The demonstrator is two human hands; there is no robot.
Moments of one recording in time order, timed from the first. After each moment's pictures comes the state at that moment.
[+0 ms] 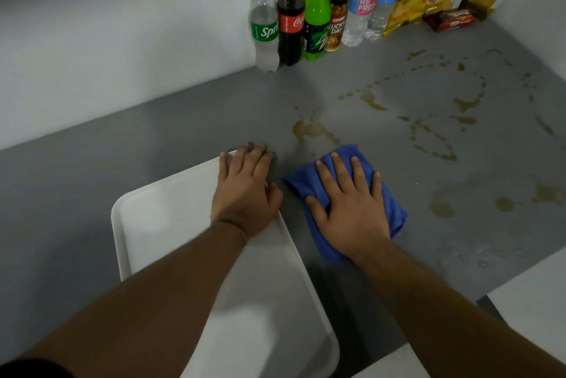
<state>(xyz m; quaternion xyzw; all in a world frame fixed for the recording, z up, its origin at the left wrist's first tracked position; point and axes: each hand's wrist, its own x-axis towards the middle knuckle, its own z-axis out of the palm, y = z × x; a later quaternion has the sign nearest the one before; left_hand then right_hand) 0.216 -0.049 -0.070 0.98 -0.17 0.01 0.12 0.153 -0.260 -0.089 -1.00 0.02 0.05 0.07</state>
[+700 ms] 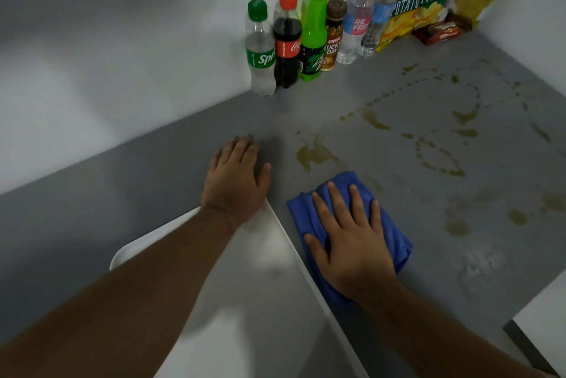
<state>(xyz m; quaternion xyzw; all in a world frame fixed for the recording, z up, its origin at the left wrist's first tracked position) 0.306 -0.031 -0.061 0.97 -0.17 -0.02 0.15 0.151 -0.229 -0.089 -0.99 0.02 0.07 0.07</state>
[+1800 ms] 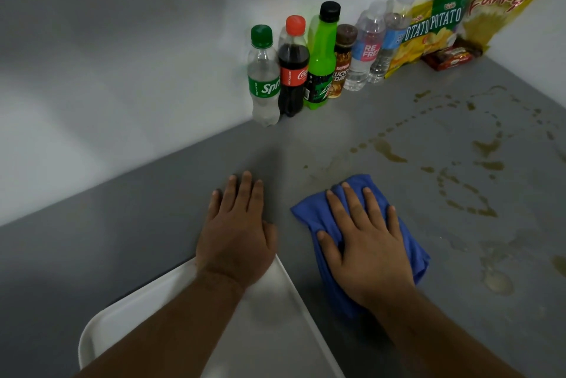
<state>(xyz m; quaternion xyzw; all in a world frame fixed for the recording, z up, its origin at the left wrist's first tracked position) 0.308 -0.032 -0.080 0.98 -0.20 -0.01 0.07 0.225 -0.242 -0.093 -0.99 0.09 0.05 0.08</state>
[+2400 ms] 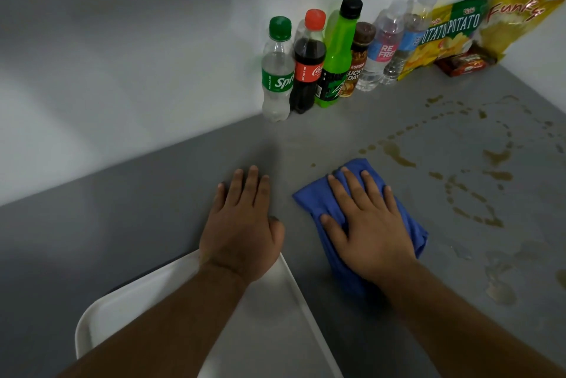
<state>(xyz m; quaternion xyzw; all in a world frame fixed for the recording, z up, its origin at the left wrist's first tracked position) 0.309 -0.030 -0.081 0.98 -0.20 -0.03 0.03 0.258 -0.259 -0.085 -1.00 0.03 0.06 0.07</state>
